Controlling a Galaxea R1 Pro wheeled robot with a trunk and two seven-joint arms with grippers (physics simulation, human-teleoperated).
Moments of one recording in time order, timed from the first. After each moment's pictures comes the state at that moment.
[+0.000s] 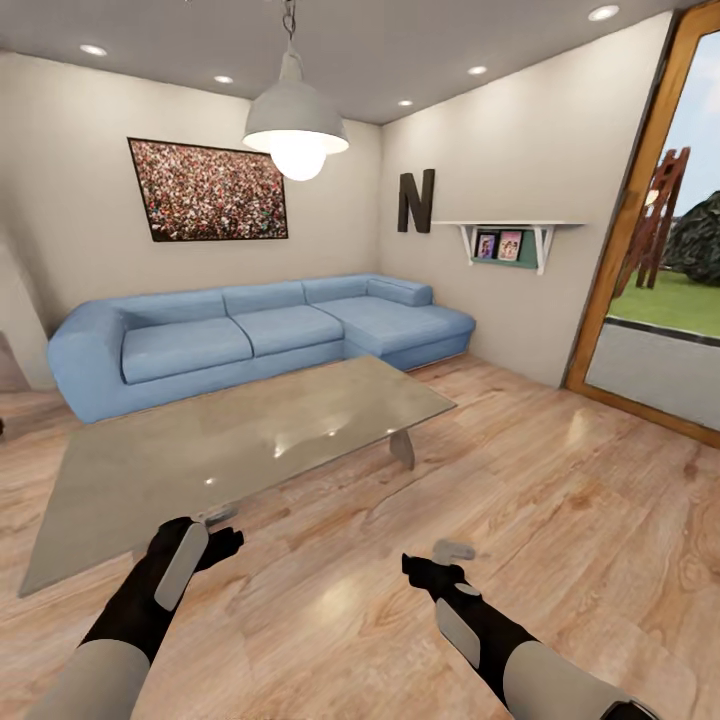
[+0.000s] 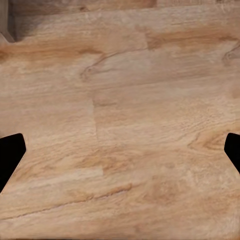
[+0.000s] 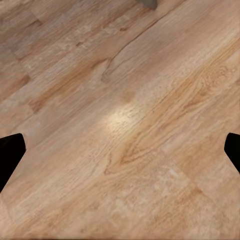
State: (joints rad) left arm -0.57 0.06 0.02 -0.97 0.59 0.79 0.51; right arm -0.67 0.07 0.56 -0.34 -0.71 -0.05 -0.18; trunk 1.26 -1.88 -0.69
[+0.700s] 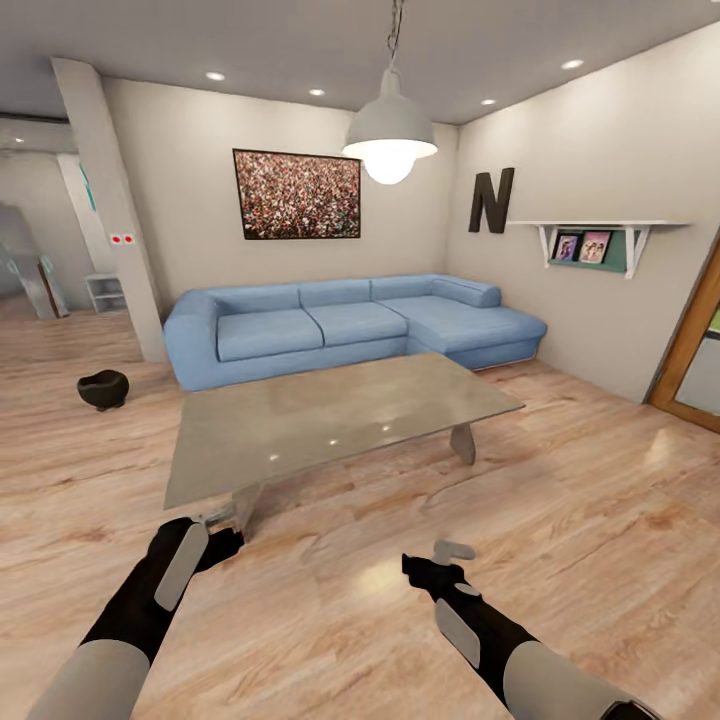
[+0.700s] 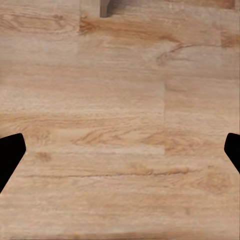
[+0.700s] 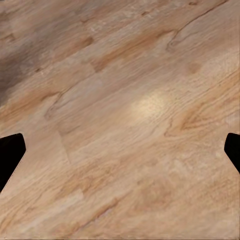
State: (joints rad) left arm -0.57 0.06 0.02 -0.97 0.59 0.79 0.51; right arm -0.67 0.07 0.56 -0.34 -0.71 -0.05 -0.18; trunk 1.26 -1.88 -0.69
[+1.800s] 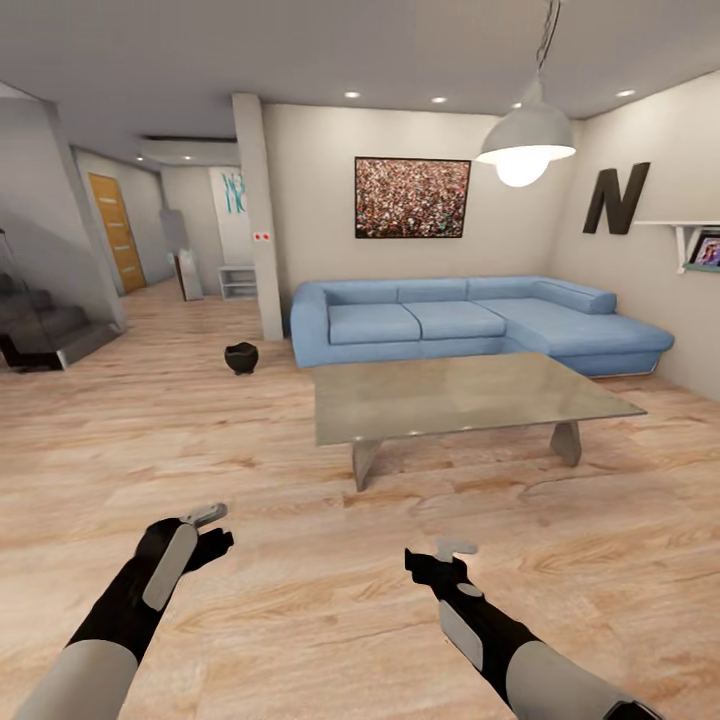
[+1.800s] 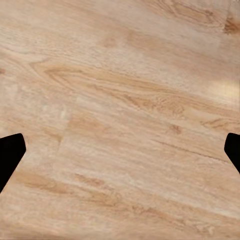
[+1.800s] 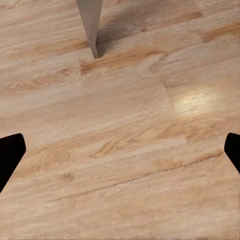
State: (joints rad) left arm -0.57 0.10 0.03 -0.96 0.60 0.79 0.50; right arm -0.67 0.06 0.56 -0.34 -0.65 -0.10 -0.17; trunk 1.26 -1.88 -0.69
